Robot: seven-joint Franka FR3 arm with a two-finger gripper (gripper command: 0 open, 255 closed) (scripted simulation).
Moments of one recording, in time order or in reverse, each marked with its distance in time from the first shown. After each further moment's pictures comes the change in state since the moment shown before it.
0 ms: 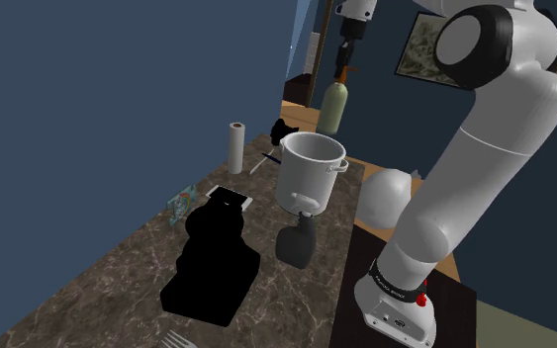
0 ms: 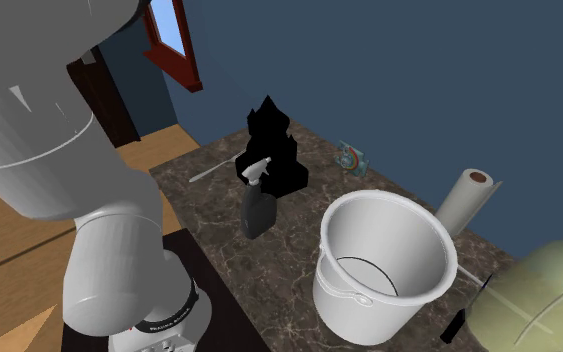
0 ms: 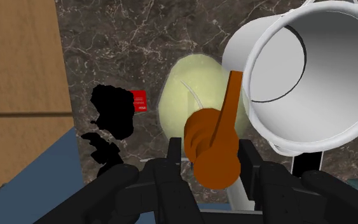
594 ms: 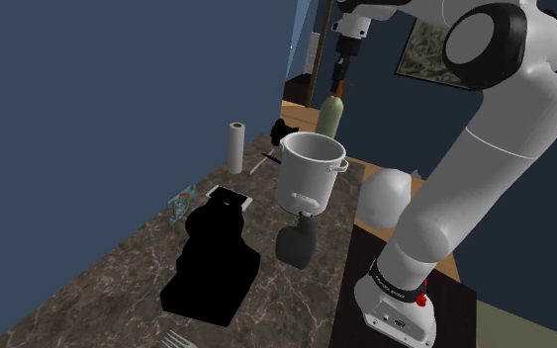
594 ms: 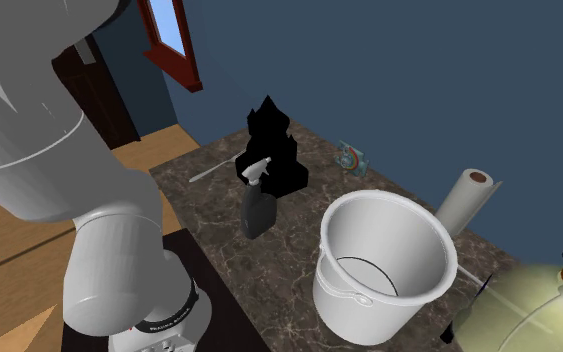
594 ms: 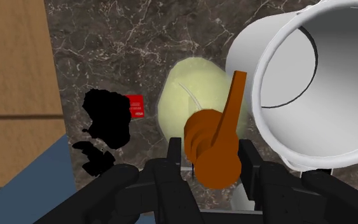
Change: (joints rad) arm 0.004 -0.041 0.007 -0.169 -0.020 0.133 0.010
